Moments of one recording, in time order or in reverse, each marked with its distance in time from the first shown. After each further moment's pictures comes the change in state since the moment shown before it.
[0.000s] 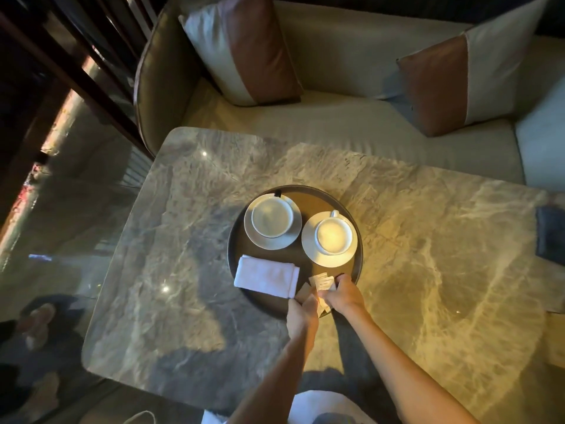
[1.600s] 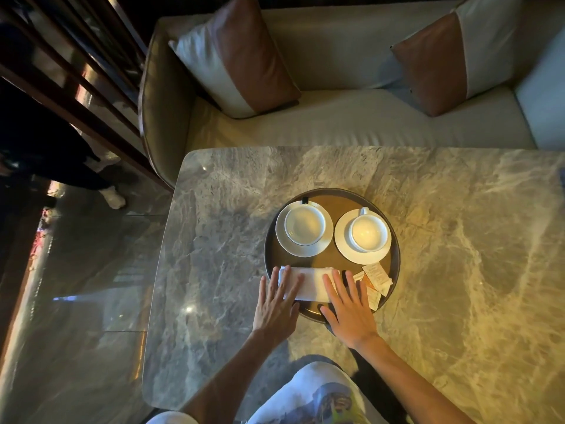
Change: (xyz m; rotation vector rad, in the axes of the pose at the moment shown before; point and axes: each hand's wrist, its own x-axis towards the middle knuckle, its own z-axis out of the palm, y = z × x) left_hand 0.062 0.034 -0.183 1.480 0.055 1.095; right_hand -0.052 -0.017 0.093 -0.672 0.240 -0.553
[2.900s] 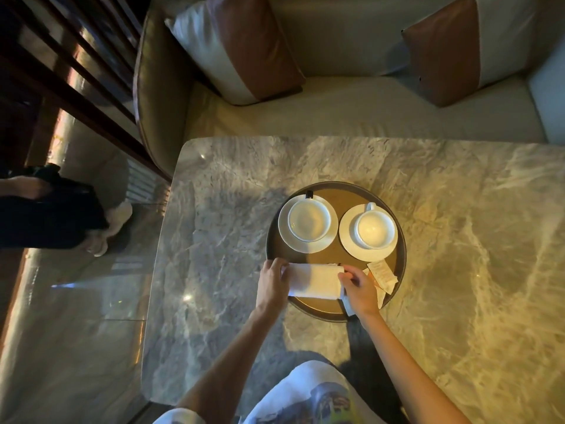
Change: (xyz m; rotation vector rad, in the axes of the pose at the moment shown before) left_hand 0.045 -0.007 -0.026 -0.727 0.149 -0.428; right_hand 0.035 -0.002 -0.032 1.223 0.145 0.544
